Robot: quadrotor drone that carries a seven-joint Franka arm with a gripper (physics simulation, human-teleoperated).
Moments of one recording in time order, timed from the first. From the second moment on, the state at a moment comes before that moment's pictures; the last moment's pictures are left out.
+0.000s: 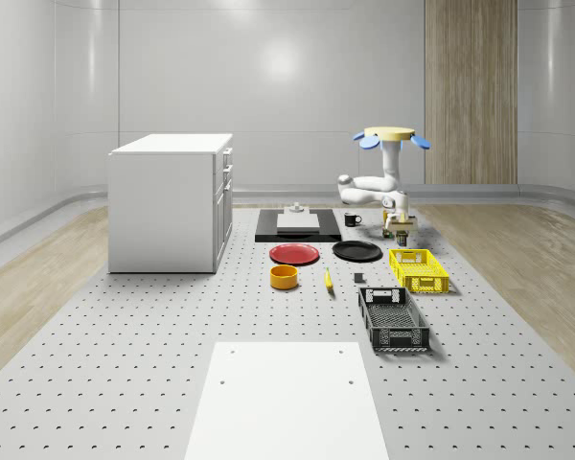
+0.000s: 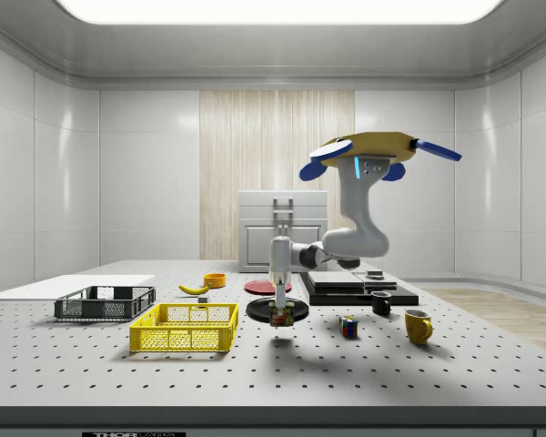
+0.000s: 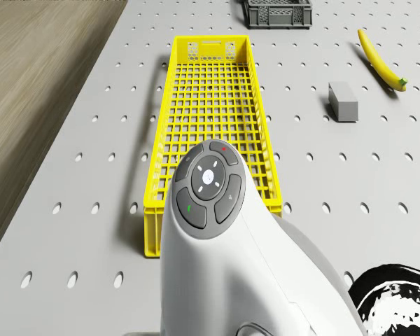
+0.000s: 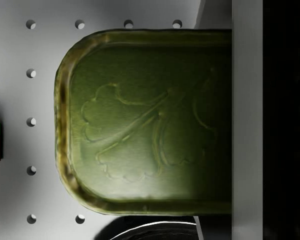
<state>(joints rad) -1.12 -1.45 1.34 -2.90 -1.82 1.50 1.67</state>
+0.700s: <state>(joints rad) -1.12 -1.46 1.38 -2.91 -1.78 1.51 1.68</state>
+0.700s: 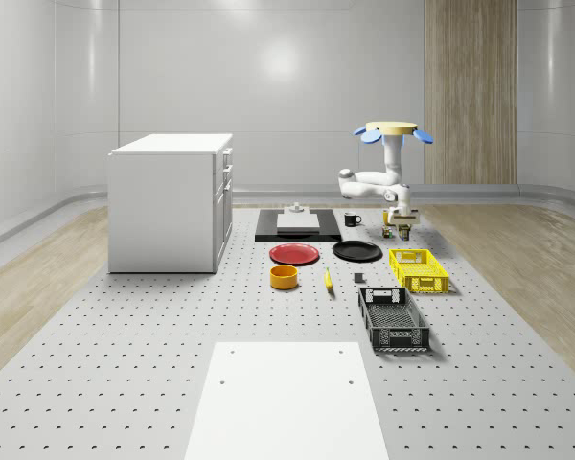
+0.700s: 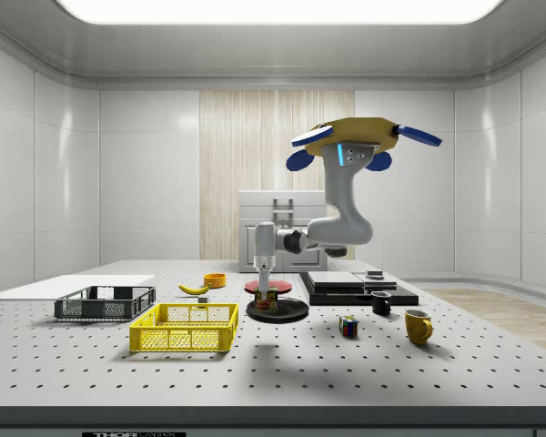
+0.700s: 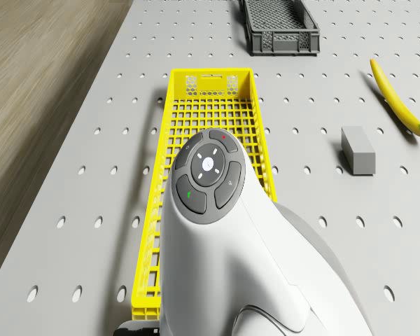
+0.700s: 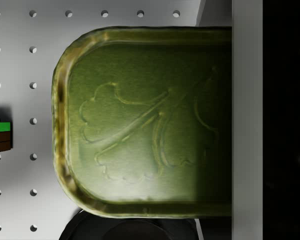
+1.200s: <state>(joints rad) -1.13 -1.48 1.39 -2.91 -1.77 1.52 1.68</state>
